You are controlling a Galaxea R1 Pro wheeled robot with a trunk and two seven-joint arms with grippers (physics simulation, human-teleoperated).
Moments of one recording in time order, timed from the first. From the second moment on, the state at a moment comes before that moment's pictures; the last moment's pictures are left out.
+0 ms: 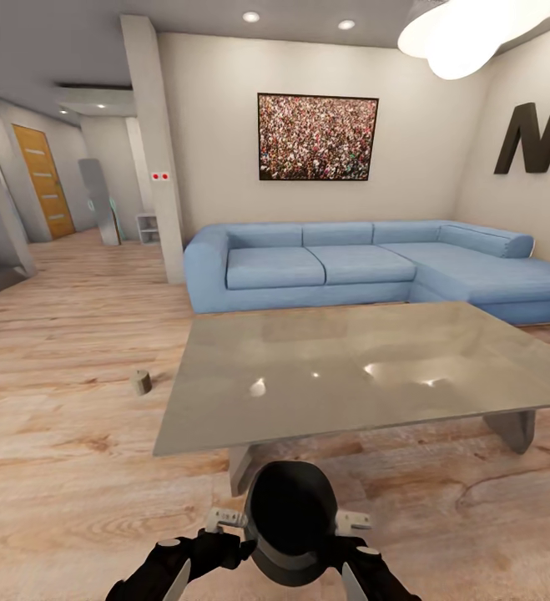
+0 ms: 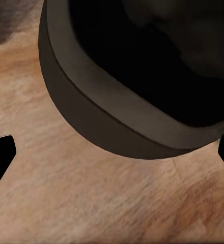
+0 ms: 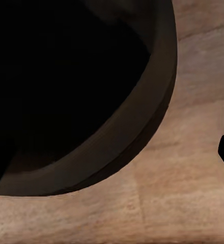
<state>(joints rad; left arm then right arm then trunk) -0.43 -0.09 -0.08 -0.51 0.00 0.23 -0.36 -0.40 0.16 0.01 -0.51 -0.08 0.22 -0.08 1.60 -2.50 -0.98</state>
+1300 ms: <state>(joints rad) -0.42 -0.08 -0.08 -0.51 0.01 0.23 -0.37 -0.41 0.13 0.01 -0.52 -0.08 0.21 -0.08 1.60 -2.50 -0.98</state>
